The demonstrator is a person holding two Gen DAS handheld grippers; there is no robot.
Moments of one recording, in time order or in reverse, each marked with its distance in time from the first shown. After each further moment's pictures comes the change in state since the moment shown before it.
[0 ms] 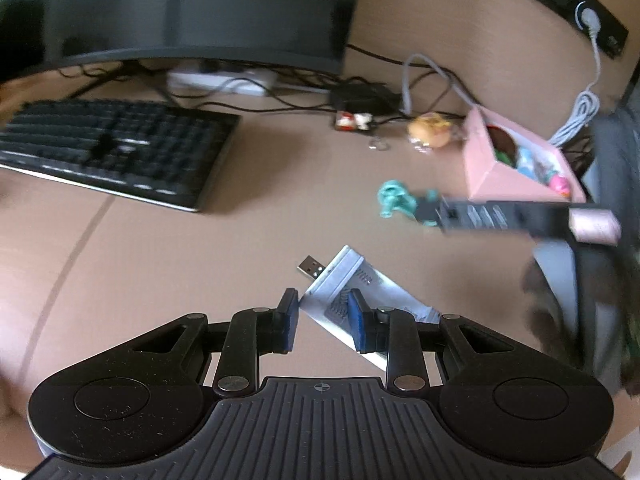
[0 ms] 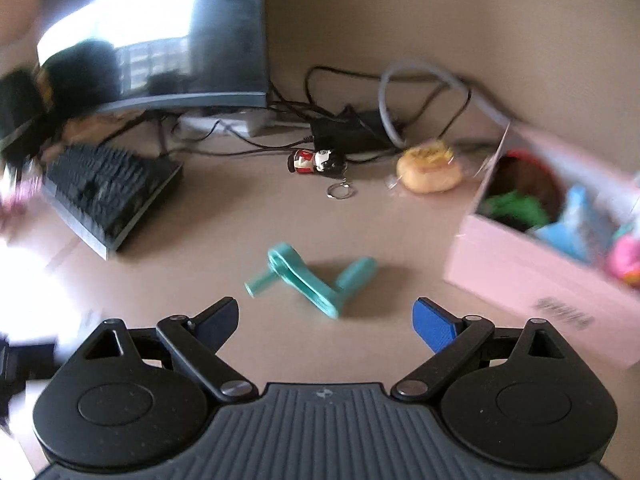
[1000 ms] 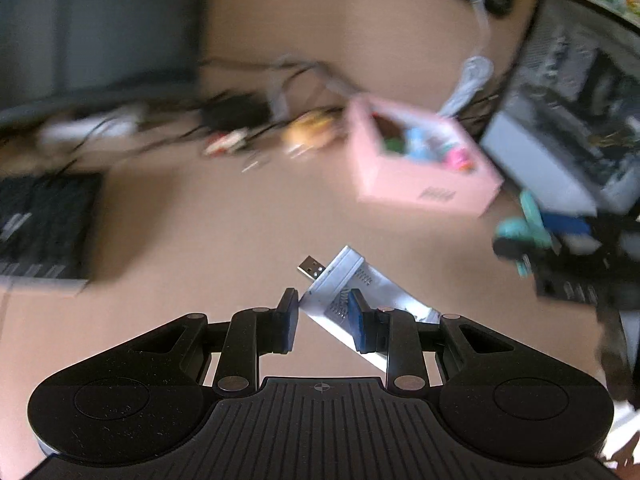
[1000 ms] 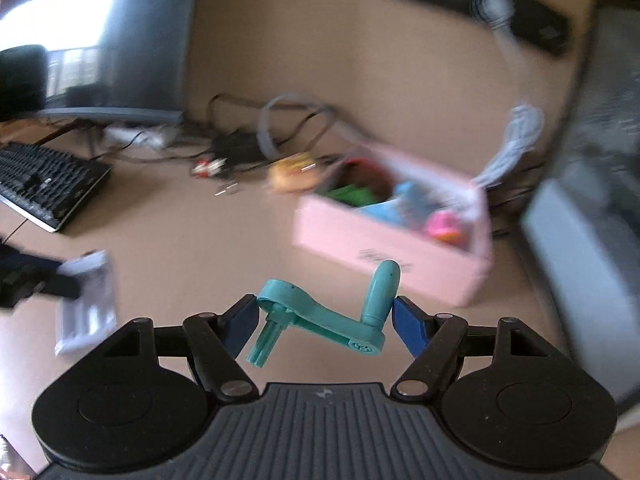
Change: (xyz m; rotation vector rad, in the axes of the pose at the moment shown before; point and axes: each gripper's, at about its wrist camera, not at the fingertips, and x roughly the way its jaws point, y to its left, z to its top) left arm 0.022 -0.038 0.038 0.252 -0.013 -0.343; right arm -0.139 -0.020 -0.049 -0.047 -0.114 -0.374
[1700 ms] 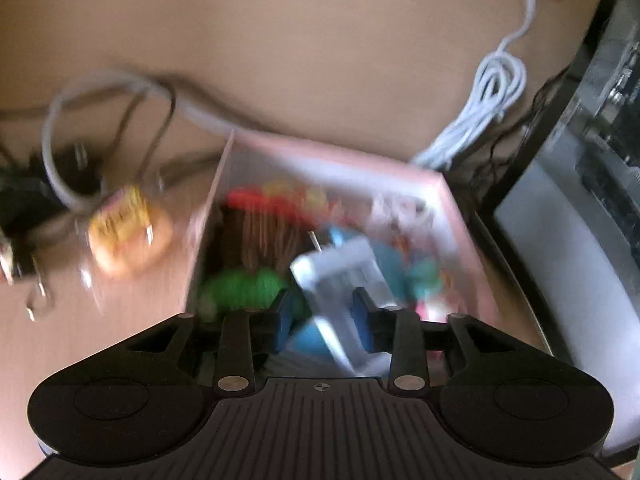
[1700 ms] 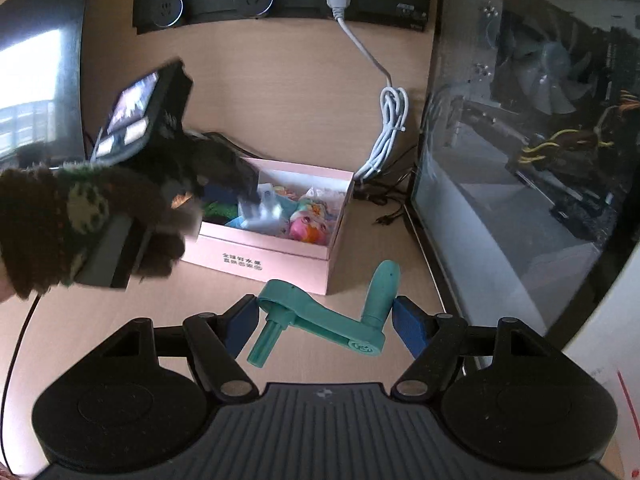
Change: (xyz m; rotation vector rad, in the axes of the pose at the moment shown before) left arm 0.231 -0.109 0.133 -0.090 0.052 0.008; right arm -0.020 -0.122 -0.021 0.163 -0.040 -0.074
